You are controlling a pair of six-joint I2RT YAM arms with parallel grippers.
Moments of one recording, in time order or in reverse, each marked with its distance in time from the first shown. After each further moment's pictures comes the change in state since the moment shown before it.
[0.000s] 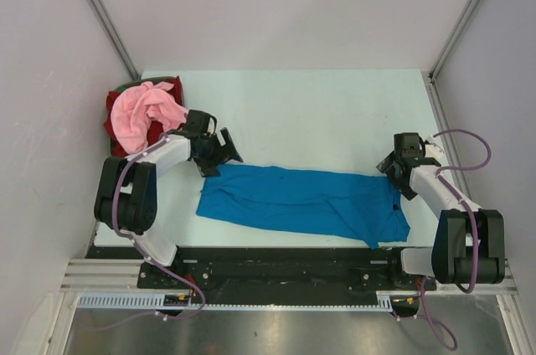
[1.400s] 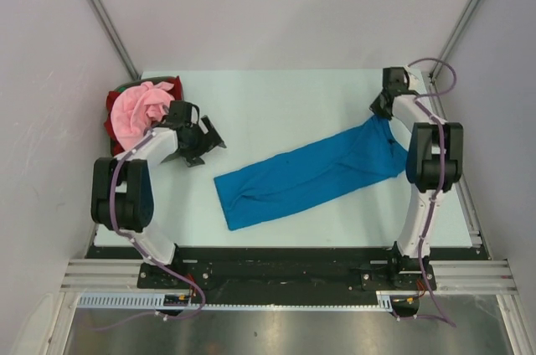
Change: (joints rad) left arm 0.122 0.044 0.086 -0.020 -0.081 -0.008; right arm -0.033 0.732 0.775 0.163 -0.154 -0.192
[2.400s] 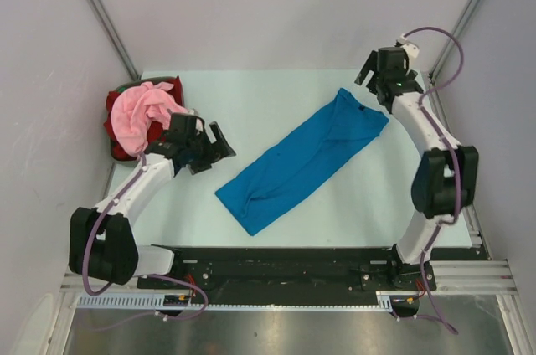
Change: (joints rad) left arm -0.103 -0.385 -0.161 -0.008 -0.001 0.019; right arm 0.158 -0.130 0.154 -0.030 0.163 -0.153
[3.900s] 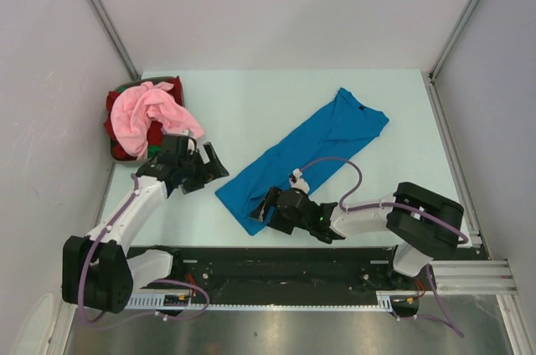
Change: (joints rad) left arm -0.005 -0.183 -0.212 -0.025 0.021 0.057; right arm 1.014 -0.298 -1.007 0.634 -0.193 0.868
